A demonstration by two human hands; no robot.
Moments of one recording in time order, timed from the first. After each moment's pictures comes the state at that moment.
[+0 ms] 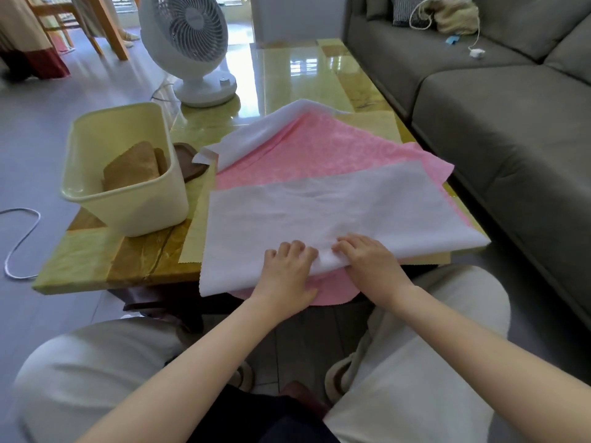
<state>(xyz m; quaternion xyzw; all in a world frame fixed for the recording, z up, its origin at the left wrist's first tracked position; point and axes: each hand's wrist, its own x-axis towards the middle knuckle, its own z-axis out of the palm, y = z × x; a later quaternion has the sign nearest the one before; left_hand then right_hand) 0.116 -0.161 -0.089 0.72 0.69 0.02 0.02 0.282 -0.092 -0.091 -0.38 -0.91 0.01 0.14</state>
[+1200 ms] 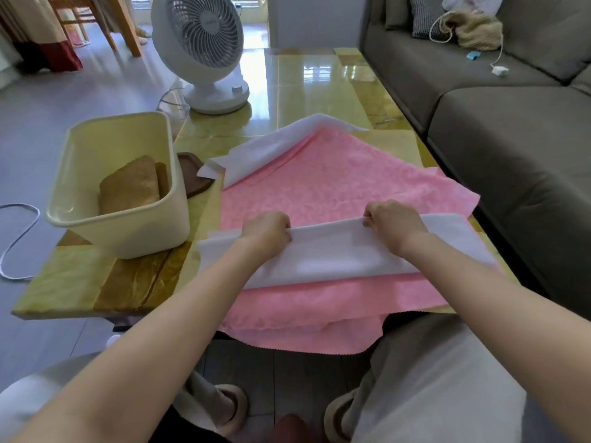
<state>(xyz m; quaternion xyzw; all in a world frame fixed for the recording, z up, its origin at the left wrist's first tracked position) 0.043 -0.047 -0.044 0.60 0.79 0.04 0.15 0.249 0.042 -0.043 -0.49 -0.87 -0.02 0.00</state>
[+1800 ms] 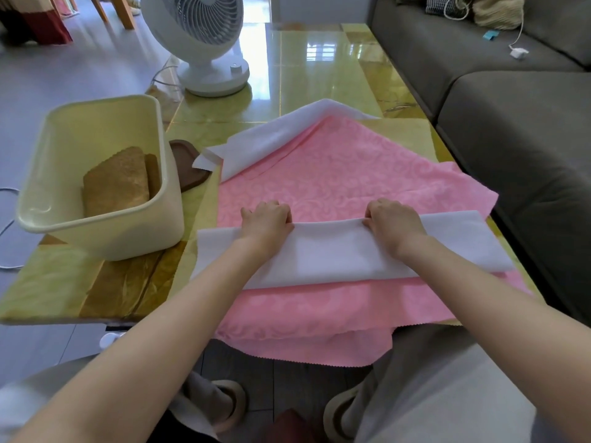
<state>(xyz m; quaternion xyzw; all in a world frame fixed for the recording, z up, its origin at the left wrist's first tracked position) 0.032 -0.028 -0.060 0.60 0.79 0.06 0.10 0.229 0.058 -0.060 -0.51 -0.86 0.01 -0.04</state>
